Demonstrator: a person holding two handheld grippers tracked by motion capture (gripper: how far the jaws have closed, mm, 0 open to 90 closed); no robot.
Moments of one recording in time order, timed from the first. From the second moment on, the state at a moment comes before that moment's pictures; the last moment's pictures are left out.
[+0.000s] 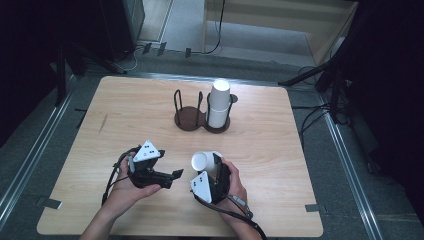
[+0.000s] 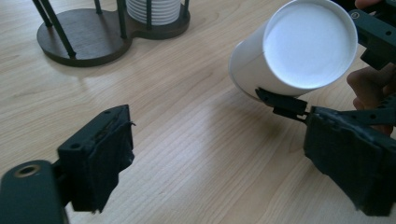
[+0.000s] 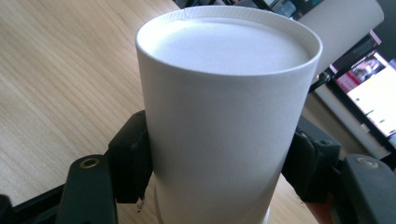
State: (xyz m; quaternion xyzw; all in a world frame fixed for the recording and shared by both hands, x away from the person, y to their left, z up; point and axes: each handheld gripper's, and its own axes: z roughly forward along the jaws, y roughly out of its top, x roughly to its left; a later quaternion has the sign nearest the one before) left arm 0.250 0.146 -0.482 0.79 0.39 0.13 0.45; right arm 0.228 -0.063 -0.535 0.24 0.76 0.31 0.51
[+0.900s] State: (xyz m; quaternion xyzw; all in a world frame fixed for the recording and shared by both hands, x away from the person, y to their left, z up) left arm 0.234 0.123 -0.482 0.82 0.31 0.12 0.46; right arm 0.214 -0.049 -0.538 0.18 0.77 0.33 0.51
